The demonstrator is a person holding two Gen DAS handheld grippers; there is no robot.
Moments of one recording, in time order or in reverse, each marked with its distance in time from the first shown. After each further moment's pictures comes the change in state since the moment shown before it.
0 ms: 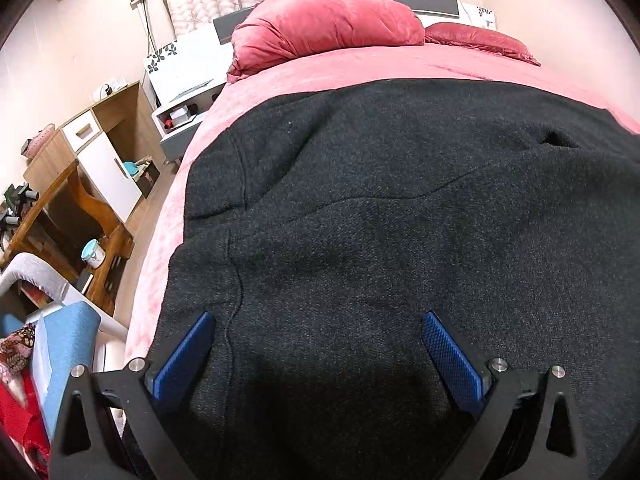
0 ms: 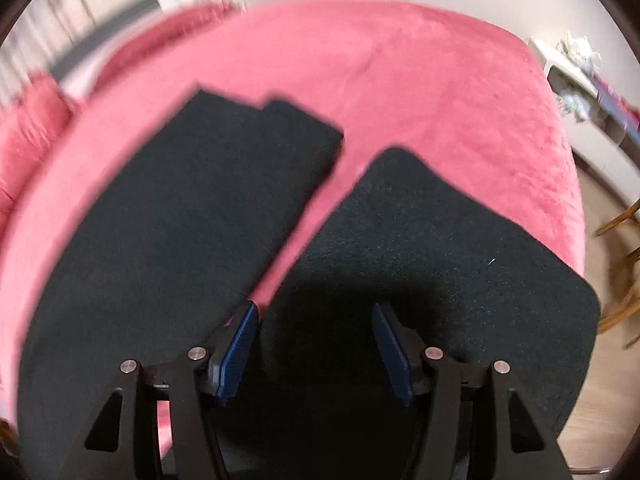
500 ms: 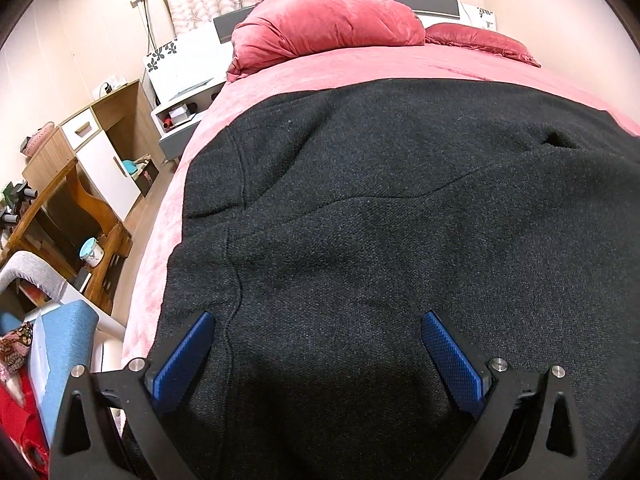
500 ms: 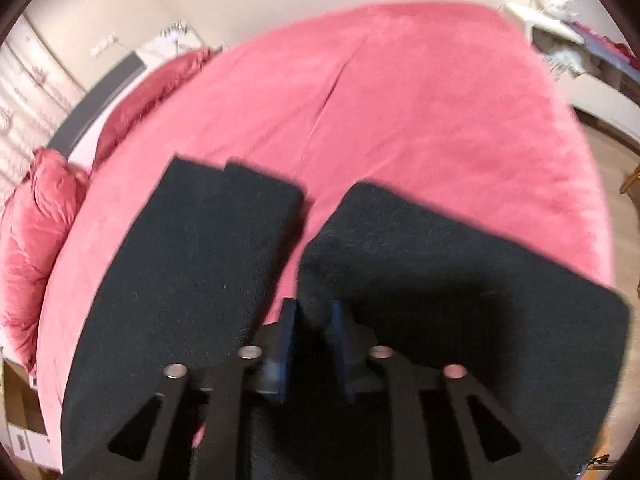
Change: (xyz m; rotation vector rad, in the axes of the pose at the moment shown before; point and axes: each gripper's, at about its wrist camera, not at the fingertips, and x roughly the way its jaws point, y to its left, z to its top) left arm 0.006 0.000 0.003 -0.003 0.000 -0.005; right arm -0.033 -0.062 0.004 0.270 -0.176 0.181
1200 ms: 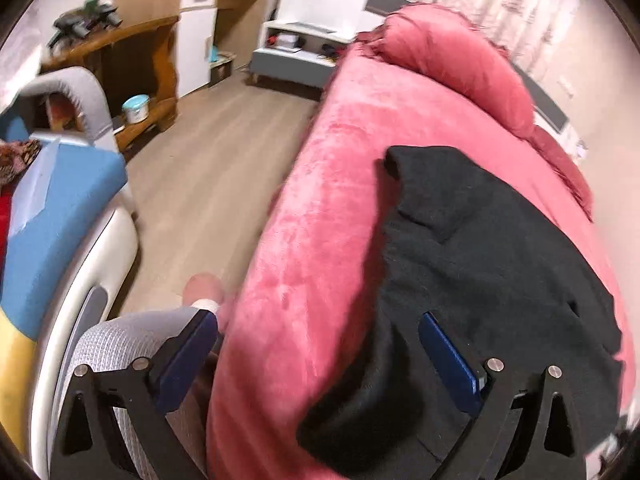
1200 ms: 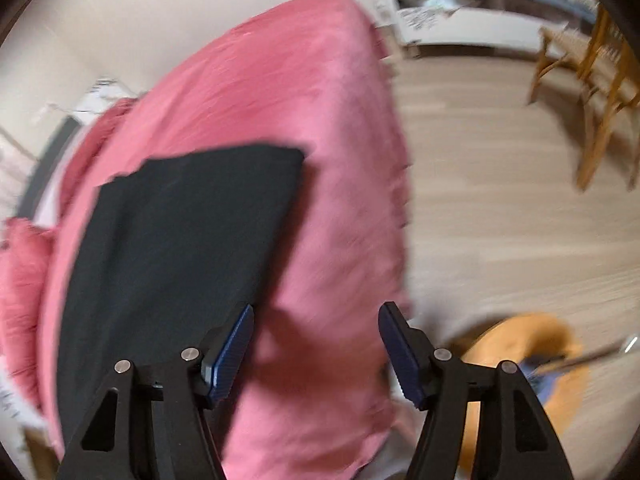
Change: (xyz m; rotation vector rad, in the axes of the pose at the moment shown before) left arm -0.041 0.147 -0.026 -0.585 0.085 -0.087; right arm -0.103 -0.127 -0.112 0.241 0.059 0.024
